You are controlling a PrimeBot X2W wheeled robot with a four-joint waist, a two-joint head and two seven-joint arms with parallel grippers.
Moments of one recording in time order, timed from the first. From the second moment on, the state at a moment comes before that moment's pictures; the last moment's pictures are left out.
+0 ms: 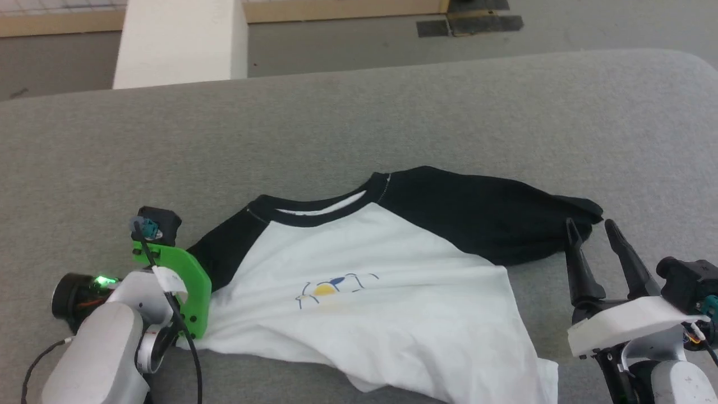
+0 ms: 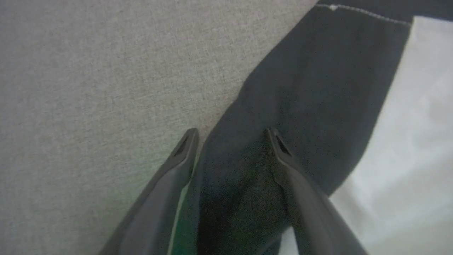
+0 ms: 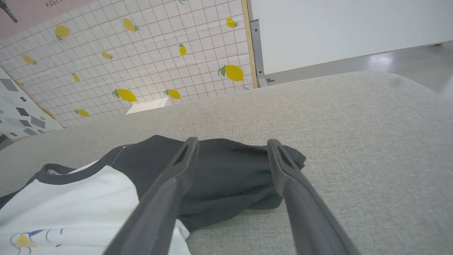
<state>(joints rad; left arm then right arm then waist) -0.33 0.44 -0.33 0.26 -0.40 0.02 0.53 -0.04 -0.05 -0.07 0.00 0.27 0.13 -0.02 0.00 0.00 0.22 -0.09</state>
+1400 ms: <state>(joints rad) -0.49 0.31 -0.43 0.30 -0.44 -0.04 0.51 -0.78 -0.43 0.60 0.50 0.51 0.13 0.83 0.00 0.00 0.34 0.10</state>
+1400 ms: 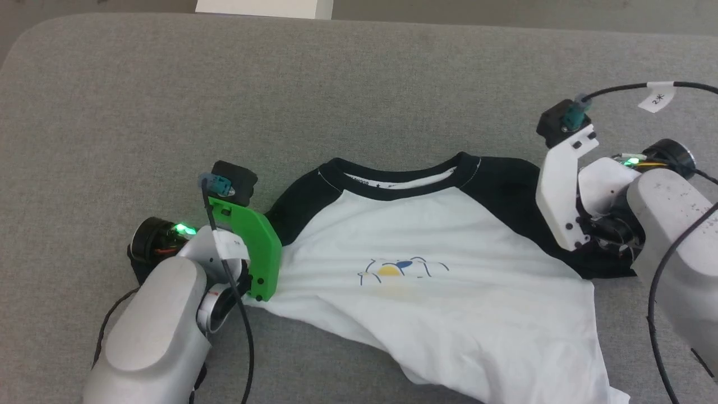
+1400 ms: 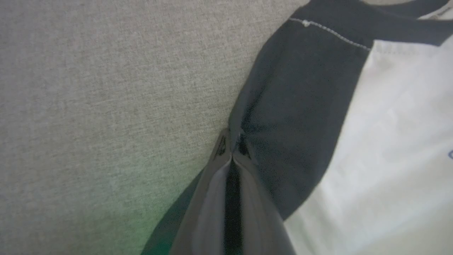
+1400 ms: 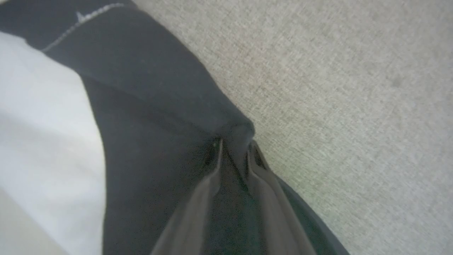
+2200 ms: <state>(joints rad) -0.95 0.37 -0.23 0.18 -0.66 -0.09 0.45 -1.14 -0.61 0.58 0.27 0.52 0.13 0.70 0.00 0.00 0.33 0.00</state>
